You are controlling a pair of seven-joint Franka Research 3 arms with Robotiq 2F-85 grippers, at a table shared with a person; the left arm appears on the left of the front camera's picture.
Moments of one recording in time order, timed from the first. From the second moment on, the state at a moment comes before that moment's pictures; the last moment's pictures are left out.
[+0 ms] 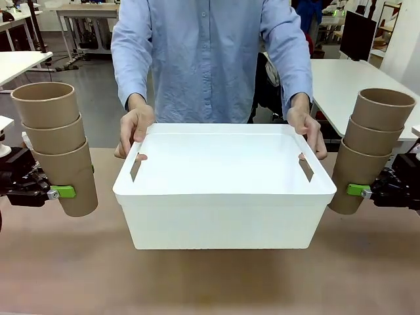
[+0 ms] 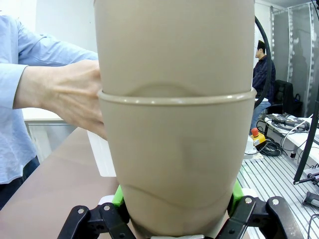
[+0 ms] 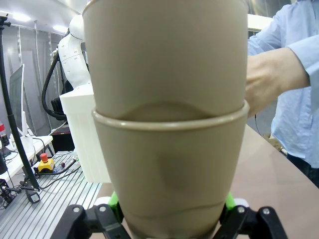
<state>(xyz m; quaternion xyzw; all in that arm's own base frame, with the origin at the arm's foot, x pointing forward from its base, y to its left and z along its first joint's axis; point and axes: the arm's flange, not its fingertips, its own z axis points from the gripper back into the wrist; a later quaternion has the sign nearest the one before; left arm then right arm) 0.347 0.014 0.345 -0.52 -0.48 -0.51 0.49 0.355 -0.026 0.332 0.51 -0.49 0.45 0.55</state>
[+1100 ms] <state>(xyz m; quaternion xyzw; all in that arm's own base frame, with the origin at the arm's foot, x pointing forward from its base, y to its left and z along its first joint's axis) 0.347 0.014 0.345 -0.52 -0.48 -0.51 0.49 0.355 -0.026 0.332 0.51 -0.49 0.45 0.55</state>
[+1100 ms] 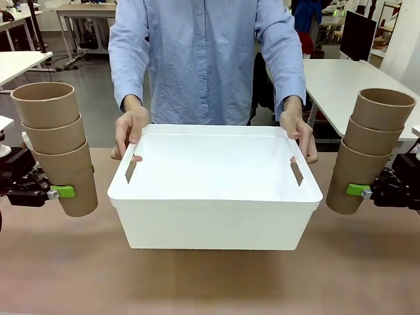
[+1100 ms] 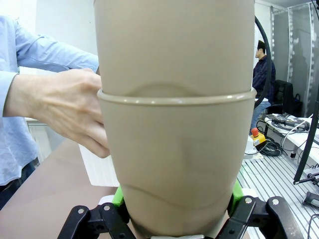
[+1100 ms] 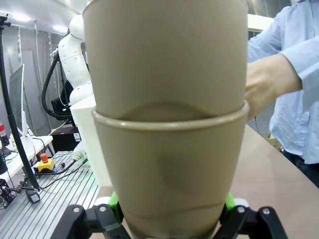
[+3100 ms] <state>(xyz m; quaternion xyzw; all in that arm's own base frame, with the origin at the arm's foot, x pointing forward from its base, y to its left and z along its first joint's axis) 0.347 0.014 0.344 -0.53 -0.48 -0.51 0.49 0.333 0.098 0.494 0.36 -0.39 0.54 0.65</state>
